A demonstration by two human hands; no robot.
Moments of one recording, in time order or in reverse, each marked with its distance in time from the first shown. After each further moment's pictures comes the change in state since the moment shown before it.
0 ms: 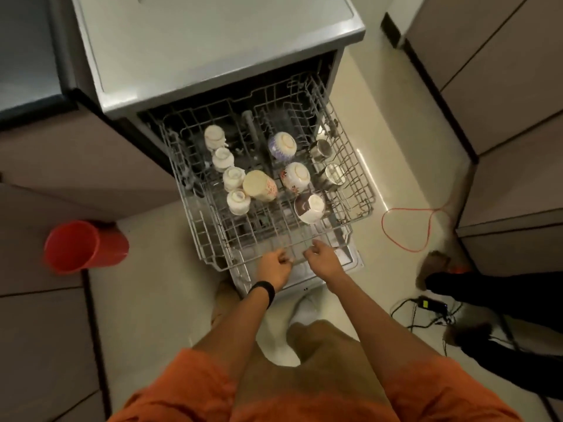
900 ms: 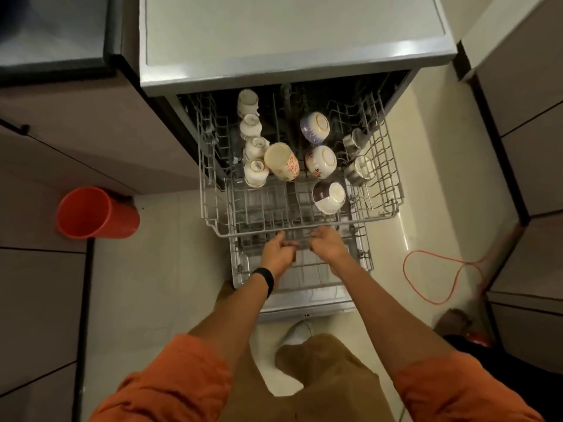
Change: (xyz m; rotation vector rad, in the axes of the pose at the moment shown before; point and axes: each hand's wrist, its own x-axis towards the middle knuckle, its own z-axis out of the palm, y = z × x) left_hand 0.087 0.021 -0.036 -0.657 0.047 -0.131; right_hand 0.108 -0.084 0.012 -0.117 -0.115 -0.084
